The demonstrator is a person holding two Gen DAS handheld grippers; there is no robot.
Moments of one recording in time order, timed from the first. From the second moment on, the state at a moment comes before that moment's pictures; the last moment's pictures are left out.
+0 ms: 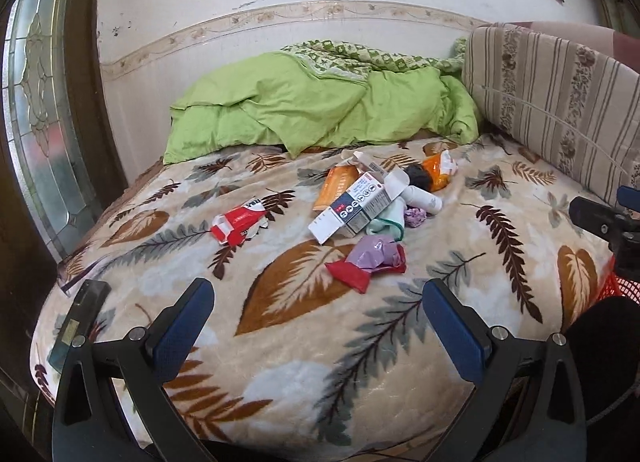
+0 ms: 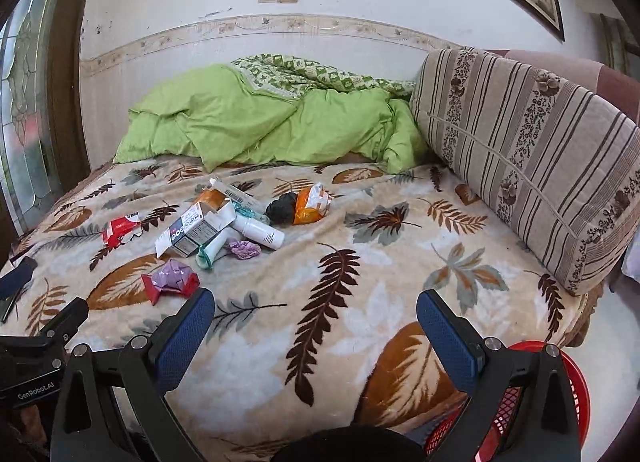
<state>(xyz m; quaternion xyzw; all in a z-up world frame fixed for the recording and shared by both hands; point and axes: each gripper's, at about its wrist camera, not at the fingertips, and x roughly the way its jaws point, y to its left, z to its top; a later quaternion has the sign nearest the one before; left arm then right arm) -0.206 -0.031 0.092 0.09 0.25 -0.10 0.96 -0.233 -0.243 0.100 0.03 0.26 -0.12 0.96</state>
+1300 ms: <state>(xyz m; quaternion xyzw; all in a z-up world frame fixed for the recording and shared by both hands) -0.203 -0.024 0.087 0.07 0.26 -0.10 0.96 -0.228 -0.248 0.096 0.04 0.28 -0.11 0.95</state>
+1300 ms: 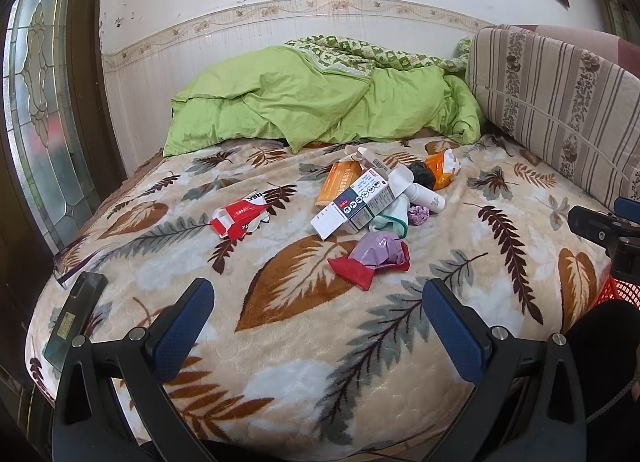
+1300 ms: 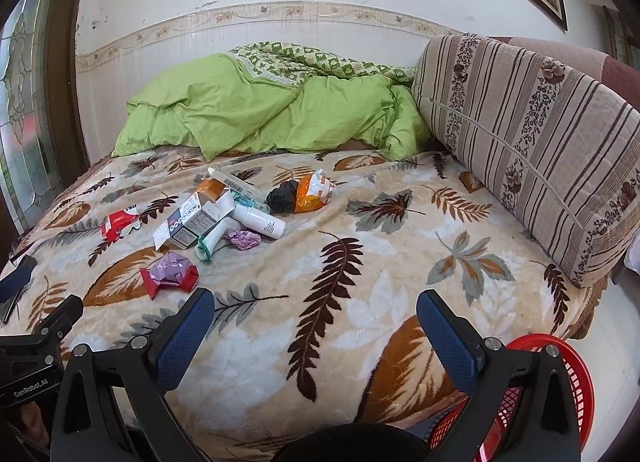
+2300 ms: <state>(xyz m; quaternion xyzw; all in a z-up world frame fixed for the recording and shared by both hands) -0.199 -0.027 0.079 0.07 0.28 -0.12 0.95 -0.224 -0.261 0.092 0.07 0.30 -0.09 0.95</state>
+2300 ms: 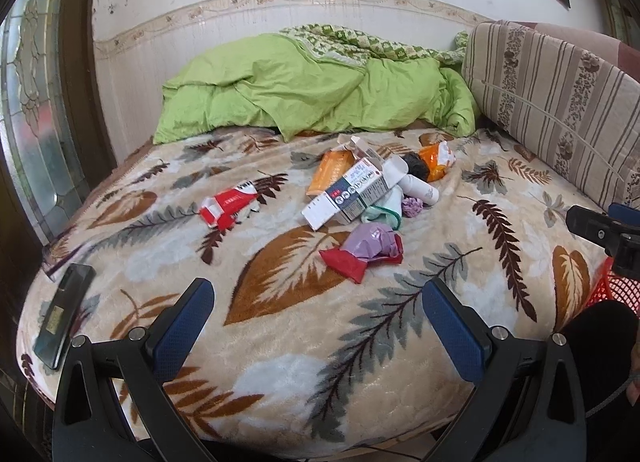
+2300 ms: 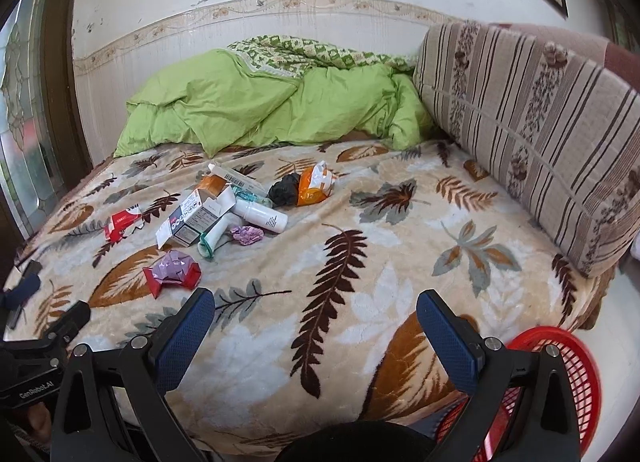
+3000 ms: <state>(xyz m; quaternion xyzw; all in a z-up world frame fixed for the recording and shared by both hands) -0.070 -0.088 0.029 0.07 0.43 -0.19 0.88 -0.195 -0.279 0.083 0.14 0.35 -0.04 0.93</state>
